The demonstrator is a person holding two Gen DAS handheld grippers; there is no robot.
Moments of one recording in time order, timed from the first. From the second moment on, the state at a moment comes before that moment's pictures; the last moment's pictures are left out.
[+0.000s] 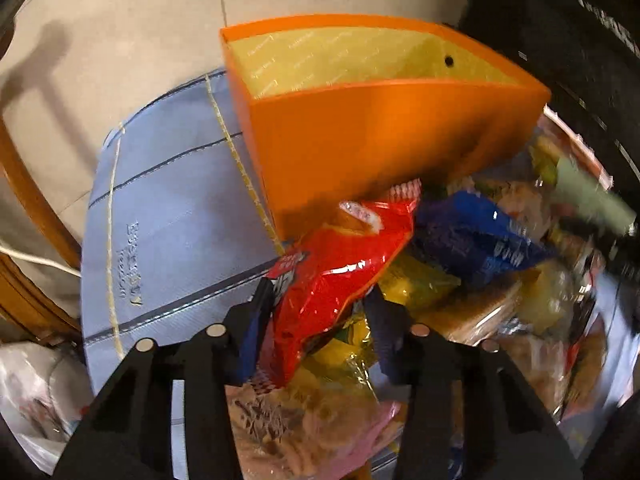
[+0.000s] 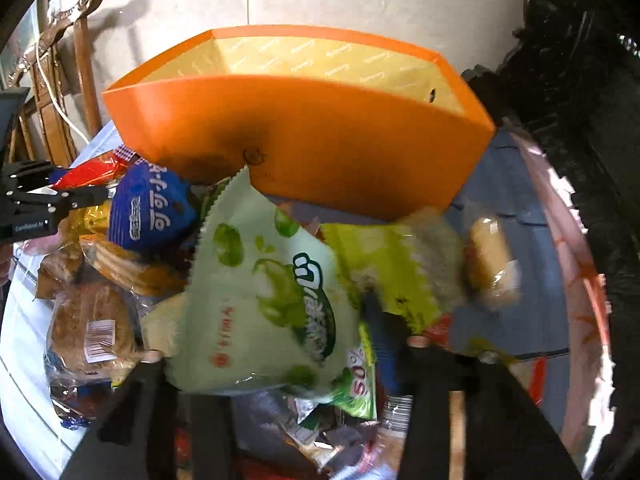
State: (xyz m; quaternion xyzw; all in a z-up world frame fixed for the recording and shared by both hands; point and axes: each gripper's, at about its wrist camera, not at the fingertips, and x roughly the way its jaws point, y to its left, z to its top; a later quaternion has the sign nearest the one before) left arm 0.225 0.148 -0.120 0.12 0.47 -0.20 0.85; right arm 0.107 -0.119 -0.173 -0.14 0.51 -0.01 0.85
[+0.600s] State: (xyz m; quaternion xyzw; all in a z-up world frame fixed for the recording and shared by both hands) left arm 0.195 0.150 -0.048 0.06 0.44 -0.16 0.88; right arm 0.078 -0.133 -0.094 -0.08 0.47 -0.01 0.88
